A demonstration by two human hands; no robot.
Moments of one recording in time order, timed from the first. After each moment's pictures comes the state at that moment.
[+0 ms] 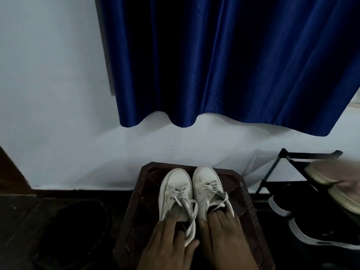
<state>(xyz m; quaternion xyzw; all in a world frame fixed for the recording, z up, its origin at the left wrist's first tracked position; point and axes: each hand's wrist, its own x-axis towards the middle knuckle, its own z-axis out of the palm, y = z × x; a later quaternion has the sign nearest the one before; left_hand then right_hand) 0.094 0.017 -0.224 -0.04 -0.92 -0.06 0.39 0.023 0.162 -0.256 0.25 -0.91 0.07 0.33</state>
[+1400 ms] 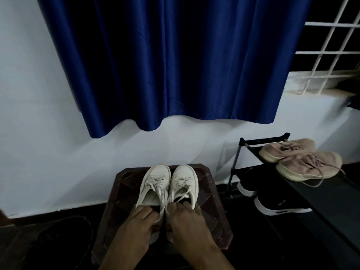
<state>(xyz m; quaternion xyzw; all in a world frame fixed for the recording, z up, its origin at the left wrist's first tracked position) 0.080 -0.014 -0.220 -0.21 -0.93 -0.19 0.21 0.060 0.152 -0.189 0.26 -0.96 0.06 0.11</state>
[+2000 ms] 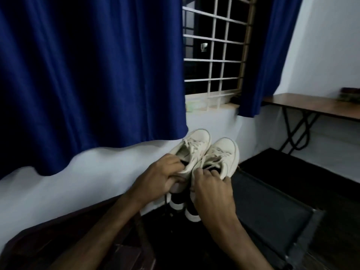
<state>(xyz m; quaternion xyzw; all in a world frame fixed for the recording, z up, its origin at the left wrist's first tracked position) -0.055 0.213 -0.067 -0.51 -0.78 -0.27 0.24 0.048 0.355 -0.071 -0.06 -0.96 0.01 0.28</state>
